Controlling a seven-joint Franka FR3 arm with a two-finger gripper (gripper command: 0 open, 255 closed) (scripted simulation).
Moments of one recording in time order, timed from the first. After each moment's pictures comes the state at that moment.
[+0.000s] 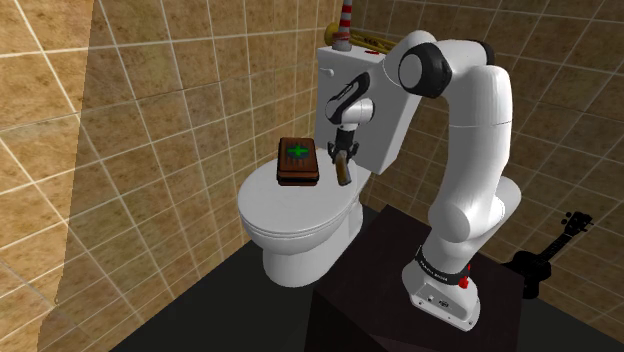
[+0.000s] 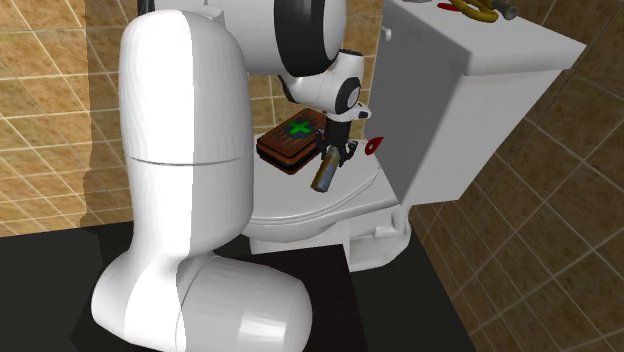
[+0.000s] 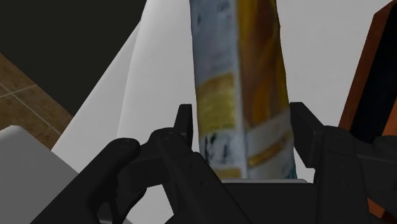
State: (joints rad) arm -0.33 0.43 -0.17 -2.00 0.17 2.32 0.07
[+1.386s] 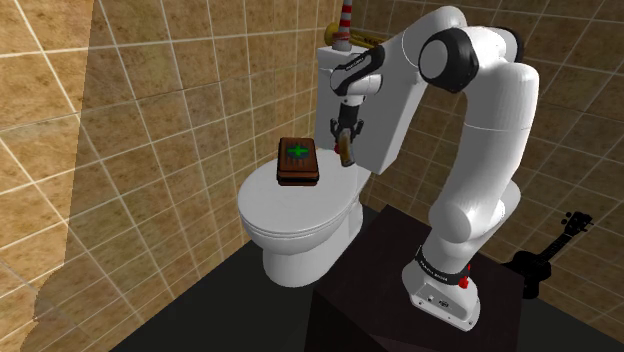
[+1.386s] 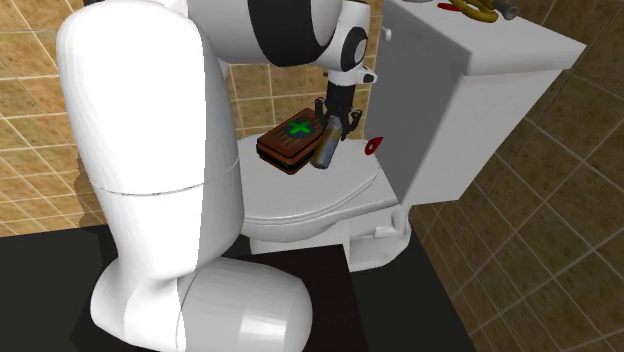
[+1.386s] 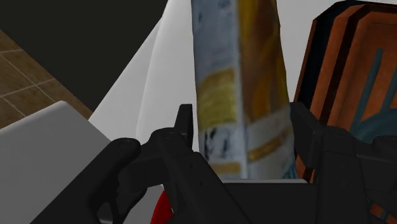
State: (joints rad) arm -0.32 0.26 -0.19 -1.94 0.12 2.10 0.11
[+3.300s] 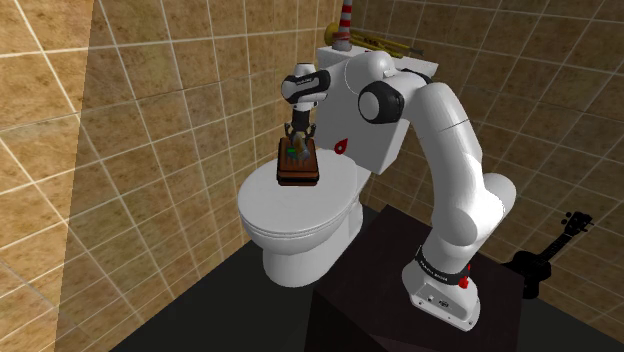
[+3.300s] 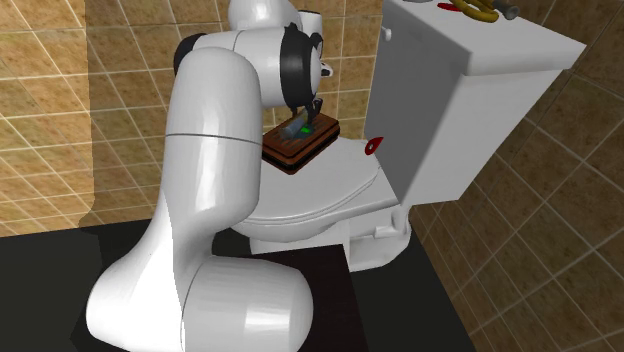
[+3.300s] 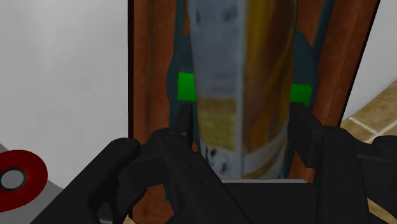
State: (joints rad) arm -0.21 0.80 -0.10 -1.23 0.15 1.94 0.33
